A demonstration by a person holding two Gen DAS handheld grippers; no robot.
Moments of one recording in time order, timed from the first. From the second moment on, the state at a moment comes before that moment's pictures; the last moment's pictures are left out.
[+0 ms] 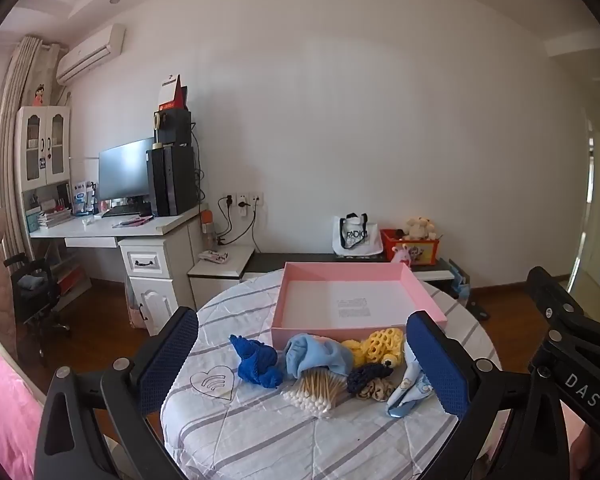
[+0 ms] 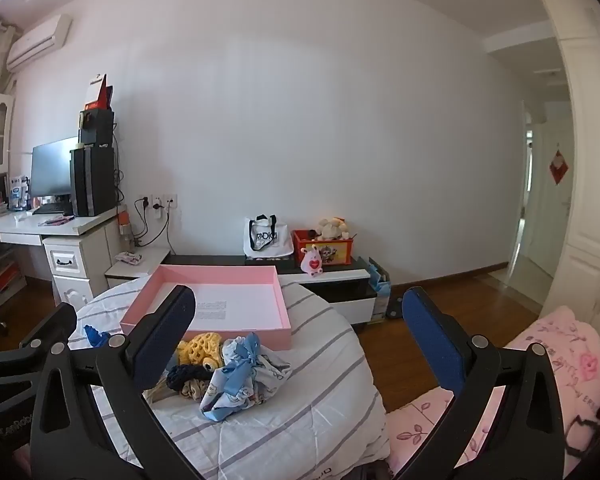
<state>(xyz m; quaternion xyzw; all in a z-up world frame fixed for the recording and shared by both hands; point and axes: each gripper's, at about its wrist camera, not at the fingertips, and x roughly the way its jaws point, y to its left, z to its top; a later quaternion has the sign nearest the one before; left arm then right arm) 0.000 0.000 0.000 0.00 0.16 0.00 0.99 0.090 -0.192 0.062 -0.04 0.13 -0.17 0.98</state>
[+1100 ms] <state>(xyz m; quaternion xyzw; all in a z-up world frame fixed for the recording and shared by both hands) -0.002 0.001 0.003 0.00 0.16 0.00 0.99 0.088 -0.192 0.063 -0.05 0.12 -0.17 0.98</state>
